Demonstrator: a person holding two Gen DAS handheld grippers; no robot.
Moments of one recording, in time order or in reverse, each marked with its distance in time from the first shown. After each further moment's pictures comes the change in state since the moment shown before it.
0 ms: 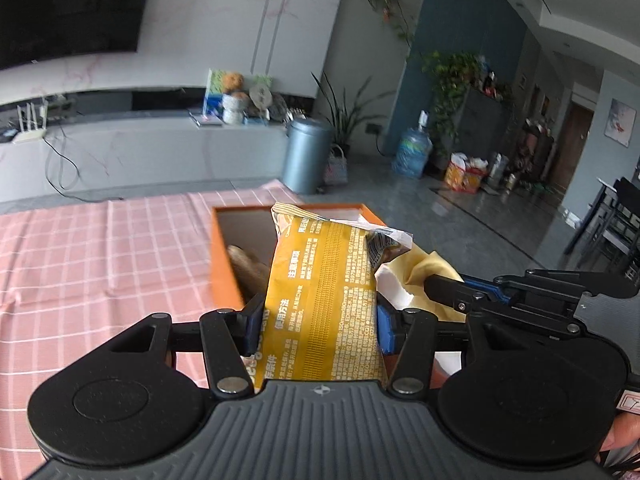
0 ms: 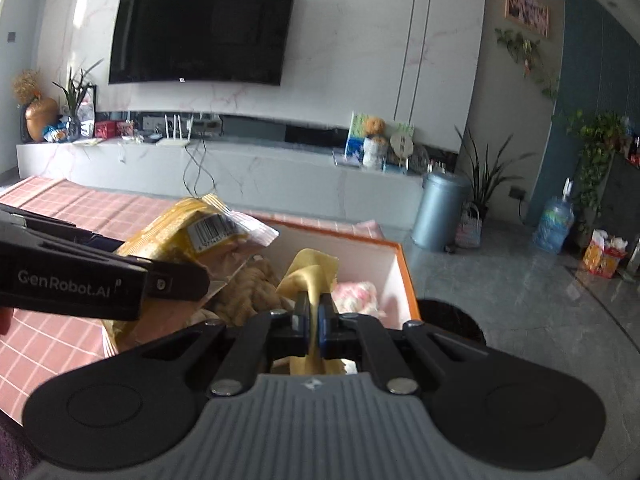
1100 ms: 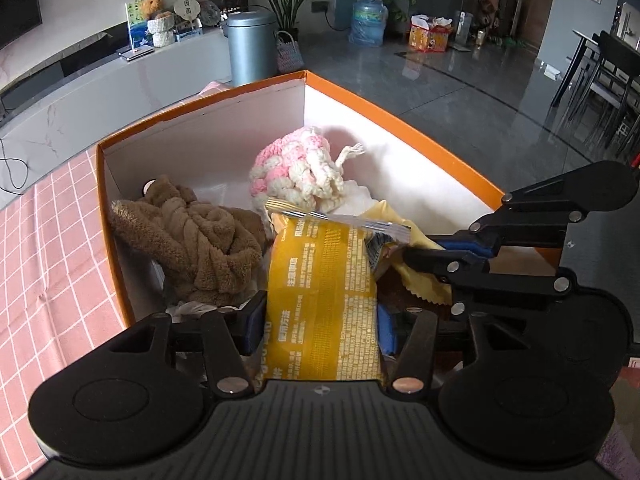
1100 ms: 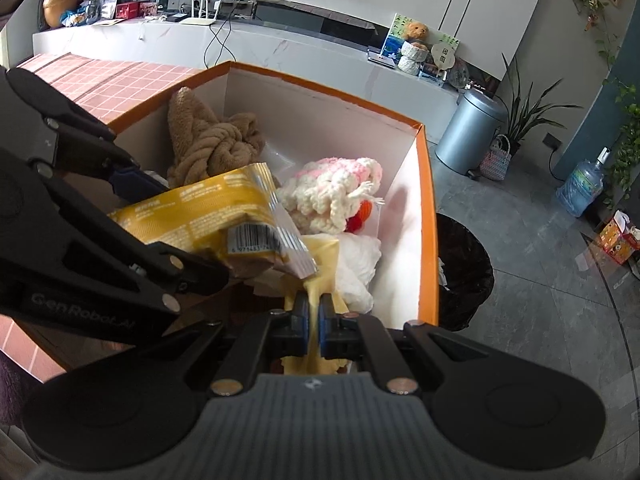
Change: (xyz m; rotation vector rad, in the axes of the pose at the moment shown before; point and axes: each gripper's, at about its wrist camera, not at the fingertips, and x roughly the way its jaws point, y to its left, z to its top) left arm 0.105 -0.033 -0.026 0.267 0.363 -0.030; right arm 0.076 -0.021 -0.034 -0.170 0.316 0.049
